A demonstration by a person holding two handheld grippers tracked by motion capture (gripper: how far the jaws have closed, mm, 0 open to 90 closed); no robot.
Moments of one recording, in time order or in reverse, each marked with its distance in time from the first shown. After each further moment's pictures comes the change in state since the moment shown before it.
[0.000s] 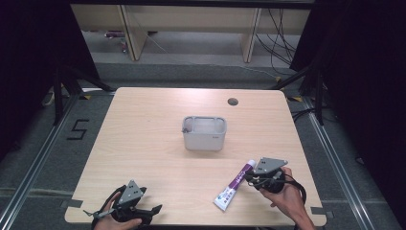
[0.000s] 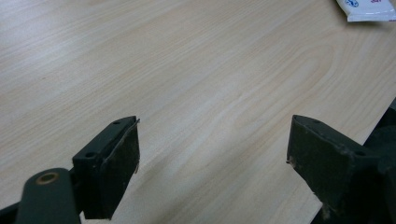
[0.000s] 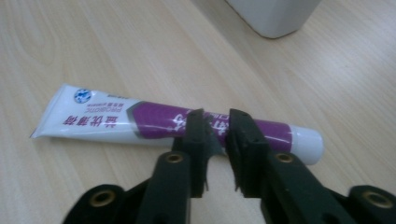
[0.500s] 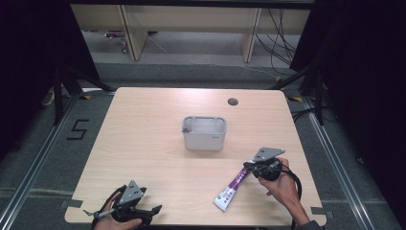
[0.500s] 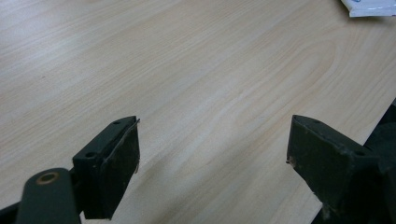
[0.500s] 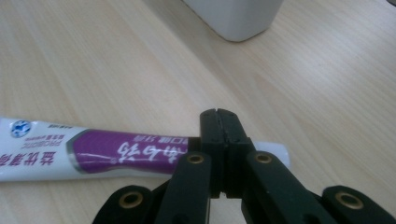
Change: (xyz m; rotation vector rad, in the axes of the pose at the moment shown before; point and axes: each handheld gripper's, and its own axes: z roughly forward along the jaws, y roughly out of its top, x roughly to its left) left arm 0.001 0.000 0.000 0.014 0.004 0.019; right arm -0.024 0.007 0.018 0.013 -0.031 0.092
